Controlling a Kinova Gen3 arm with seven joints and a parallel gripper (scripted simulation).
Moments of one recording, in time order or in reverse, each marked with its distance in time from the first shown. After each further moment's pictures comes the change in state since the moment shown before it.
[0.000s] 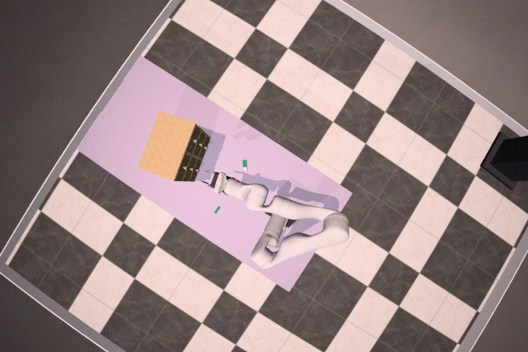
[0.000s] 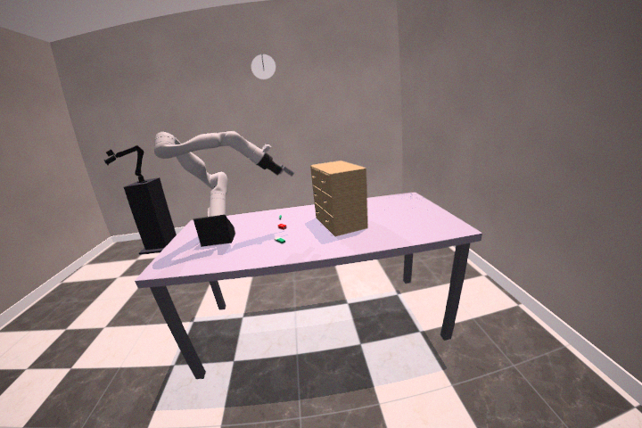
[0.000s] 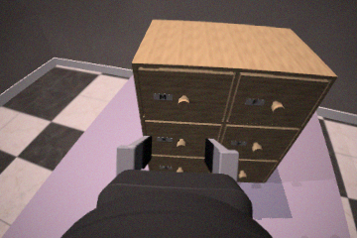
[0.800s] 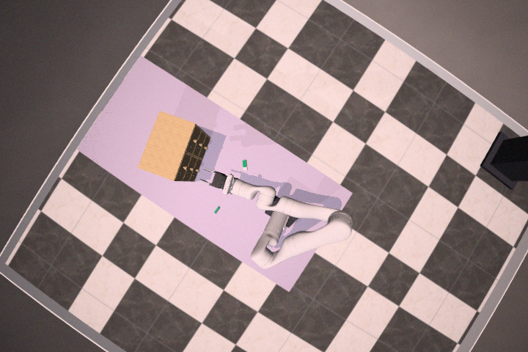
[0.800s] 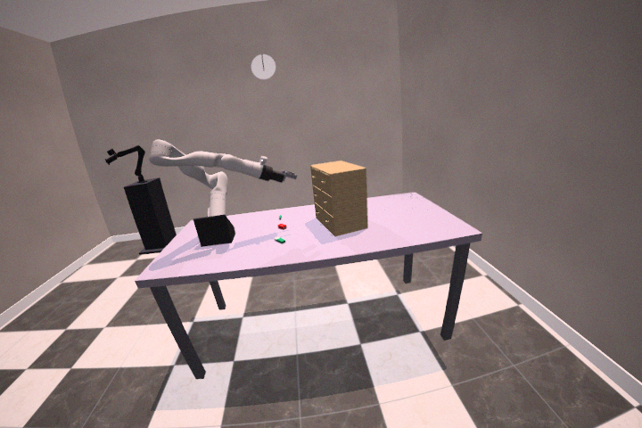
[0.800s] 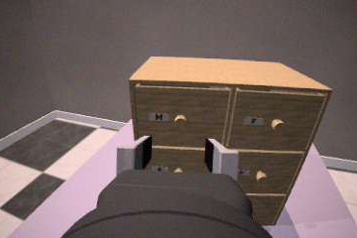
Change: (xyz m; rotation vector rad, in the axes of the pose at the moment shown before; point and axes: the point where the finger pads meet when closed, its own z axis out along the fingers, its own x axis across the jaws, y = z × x) arm 0.004 0.007 0.023 0.303 -0.001 0.008
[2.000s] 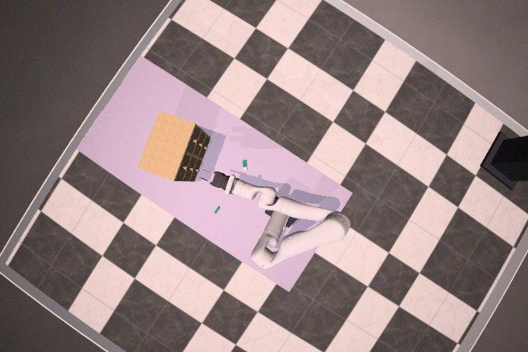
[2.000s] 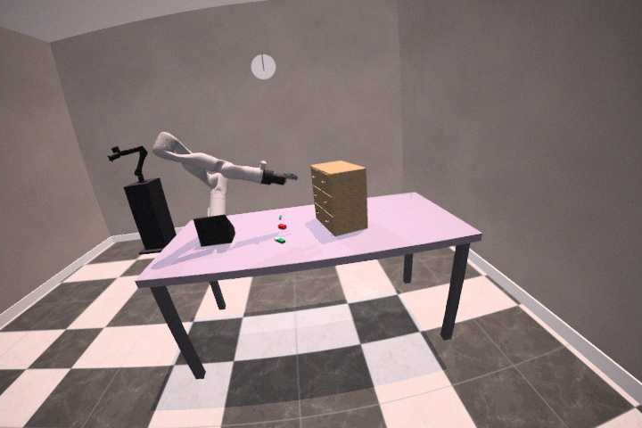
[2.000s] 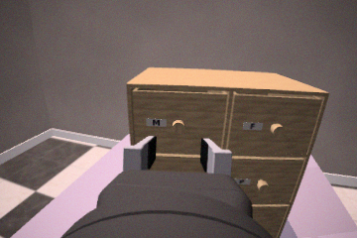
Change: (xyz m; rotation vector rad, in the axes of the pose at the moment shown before) arm 0.002 0.005 0.008 0.105 0.010 0.005
